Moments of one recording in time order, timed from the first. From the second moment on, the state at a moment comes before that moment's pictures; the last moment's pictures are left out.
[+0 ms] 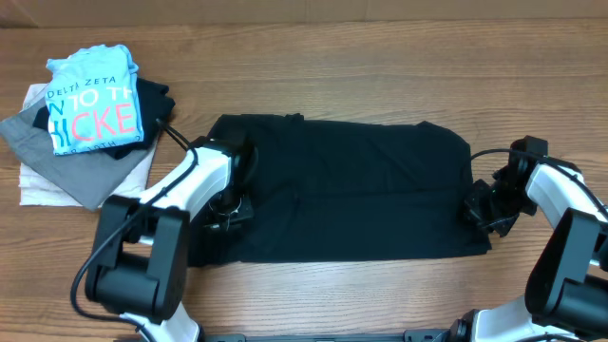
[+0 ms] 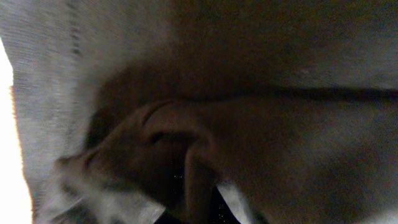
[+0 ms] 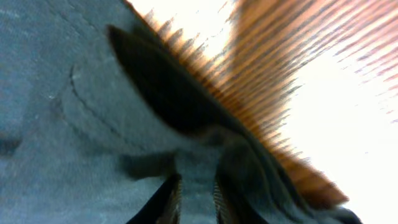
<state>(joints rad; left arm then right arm) -0.26 1.82 1.08 -1.04 -0.05 -0.54 -0.33 1.73 0.95 -0.88 -0.20 0.38</state>
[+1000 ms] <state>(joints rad) -0.12 2.28 1.73 -0.67 0.39 -0.26 -0.32 1.67 1.30 -1.03 -0.26 0.36</state>
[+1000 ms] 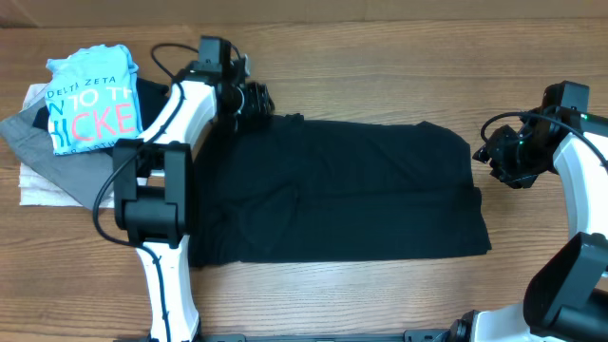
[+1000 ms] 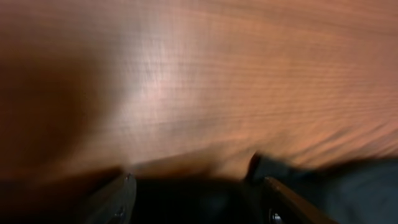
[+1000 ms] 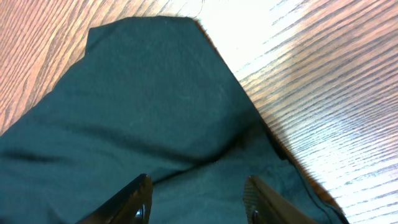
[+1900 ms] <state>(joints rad) -0.15 2.28 1.76 -0.77 0.38 -0.21 -0.31 1.69 1.30 -0.93 -0.26 0.32</state>
